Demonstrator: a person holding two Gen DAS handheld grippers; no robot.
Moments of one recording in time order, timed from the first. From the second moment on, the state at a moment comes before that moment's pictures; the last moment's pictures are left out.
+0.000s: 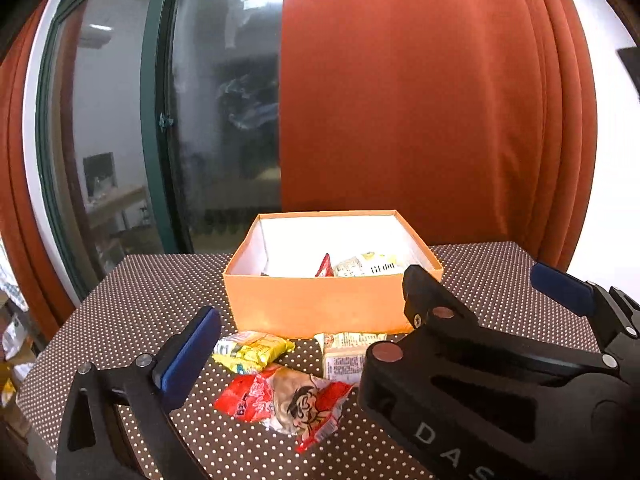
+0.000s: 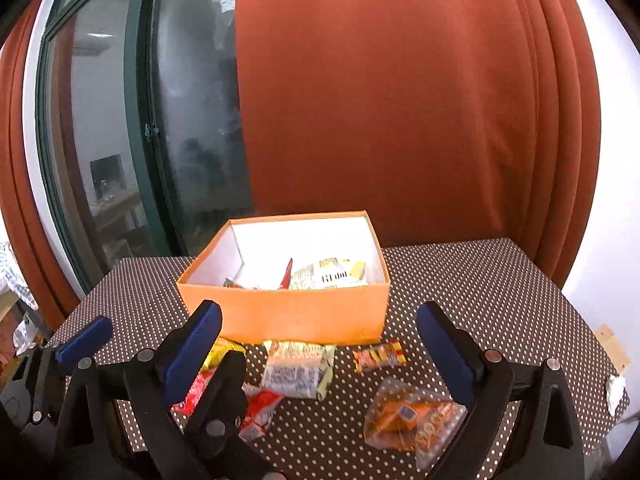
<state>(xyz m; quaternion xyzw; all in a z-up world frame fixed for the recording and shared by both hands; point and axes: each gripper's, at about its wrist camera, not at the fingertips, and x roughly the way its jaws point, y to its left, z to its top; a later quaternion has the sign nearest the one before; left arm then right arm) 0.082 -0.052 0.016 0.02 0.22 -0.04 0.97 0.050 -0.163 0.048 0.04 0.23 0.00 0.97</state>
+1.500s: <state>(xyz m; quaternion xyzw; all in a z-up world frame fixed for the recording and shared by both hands) 0.158 -0.137 -0.151 0.06 0.41 -0.09 0.91 0.094 -0.242 -0.123 0.06 0.39 -0.05 0.92</state>
